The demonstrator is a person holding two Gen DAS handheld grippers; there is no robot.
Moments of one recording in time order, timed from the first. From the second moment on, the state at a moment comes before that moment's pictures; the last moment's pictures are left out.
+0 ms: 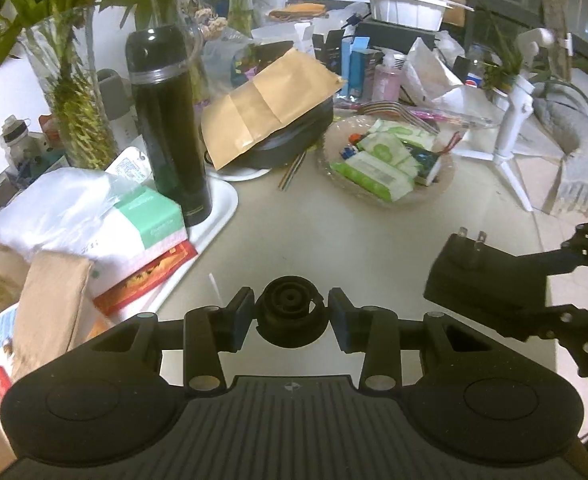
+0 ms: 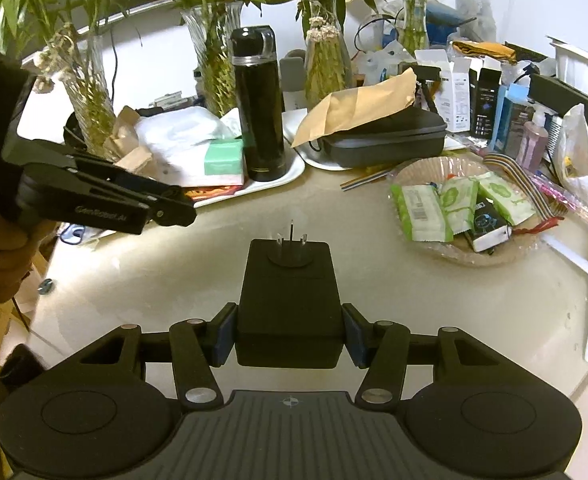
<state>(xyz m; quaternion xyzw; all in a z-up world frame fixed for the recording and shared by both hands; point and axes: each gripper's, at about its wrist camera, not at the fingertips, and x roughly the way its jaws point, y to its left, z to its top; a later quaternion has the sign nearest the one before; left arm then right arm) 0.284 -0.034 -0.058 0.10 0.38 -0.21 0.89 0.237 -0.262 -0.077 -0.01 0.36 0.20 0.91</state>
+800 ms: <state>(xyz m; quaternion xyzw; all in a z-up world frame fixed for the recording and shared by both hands) 0.145 -0.023 -0.032 0.10 0.40 -0.23 0.88 0.108 -0.243 -0.059 0.02 0.34 0.19 0.92</state>
